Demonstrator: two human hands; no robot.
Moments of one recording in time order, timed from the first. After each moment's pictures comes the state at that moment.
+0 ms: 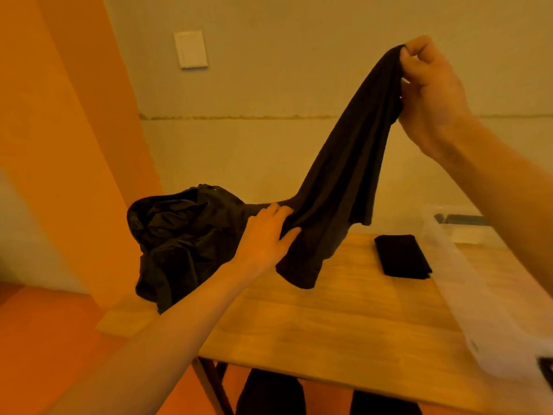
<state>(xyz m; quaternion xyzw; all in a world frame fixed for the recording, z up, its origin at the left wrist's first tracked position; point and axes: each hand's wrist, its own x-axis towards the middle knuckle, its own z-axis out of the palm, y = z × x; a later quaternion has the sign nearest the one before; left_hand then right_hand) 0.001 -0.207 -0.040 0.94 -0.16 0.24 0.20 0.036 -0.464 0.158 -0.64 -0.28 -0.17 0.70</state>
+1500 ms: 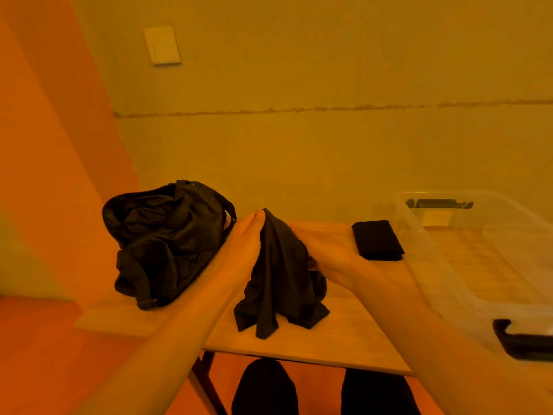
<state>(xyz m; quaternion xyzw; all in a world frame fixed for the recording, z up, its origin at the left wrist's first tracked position) -0.043 -0.246 -0.045 0.69 0.07 0.06 0.72 -0.034 -0.402 -0.040 -0.76 0.00 0.18 0.62</state>
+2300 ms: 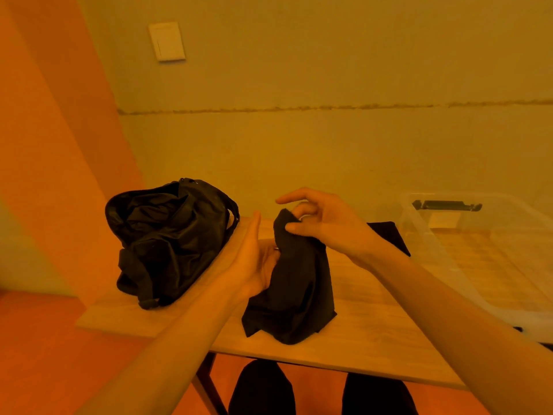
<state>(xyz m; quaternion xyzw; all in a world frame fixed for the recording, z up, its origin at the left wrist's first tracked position) -0.037 -0.245 -0.065 0.54 0.10 -0.17 0.82 -0.044 -0.417 0.014 -0.78 -0.25 0.06 0.57</state>
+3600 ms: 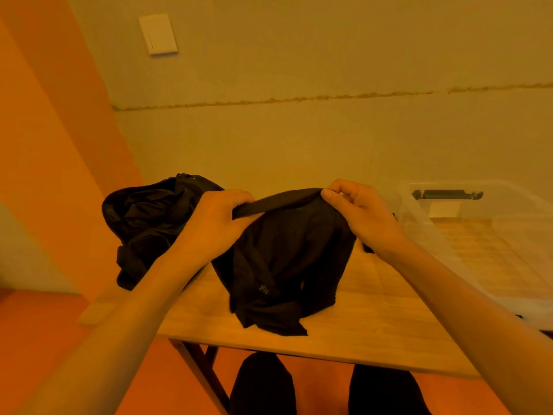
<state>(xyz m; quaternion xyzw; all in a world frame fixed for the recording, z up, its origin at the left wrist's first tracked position) -0.069 -0.200 0.015 0.93 -0.17 0.19 0.28 -0.038 -0.457 0.000 -0.79 -0.19 -0.09 0.58</state>
